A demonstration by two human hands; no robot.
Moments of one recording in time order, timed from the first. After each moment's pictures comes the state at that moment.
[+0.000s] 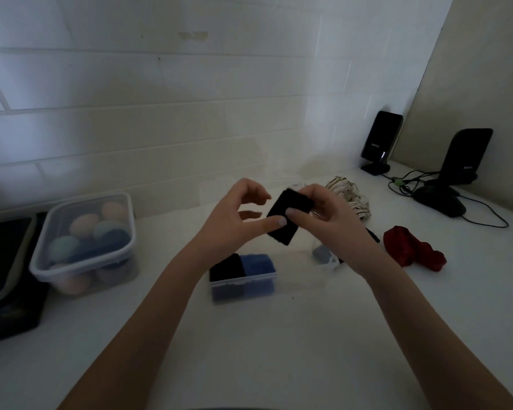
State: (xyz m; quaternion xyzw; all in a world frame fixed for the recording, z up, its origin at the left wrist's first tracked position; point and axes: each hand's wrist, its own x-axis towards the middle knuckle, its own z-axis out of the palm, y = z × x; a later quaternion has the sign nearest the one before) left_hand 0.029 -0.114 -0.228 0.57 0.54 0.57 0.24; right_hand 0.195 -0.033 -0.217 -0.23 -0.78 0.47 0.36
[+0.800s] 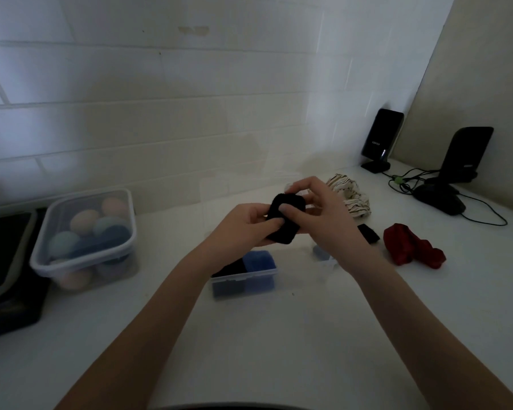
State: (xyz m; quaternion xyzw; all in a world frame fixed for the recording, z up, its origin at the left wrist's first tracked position) left_hand 0.043 -0.112 -0.233 0.50 0.55 0.52 0.41; right_hand 0.181 -0.036 -0.220 -0.29 -0.76 0.44 0.39
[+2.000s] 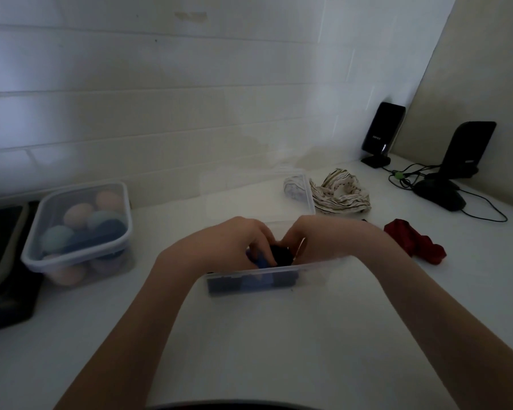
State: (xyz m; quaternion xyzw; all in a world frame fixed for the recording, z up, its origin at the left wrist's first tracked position) left_hand 0.030 -0.127 -0.226 0.75 0.63 0.12 0.20; right_hand 0.182 -0.033 -0.206 -0.29 -0.93 0.15 -0.14
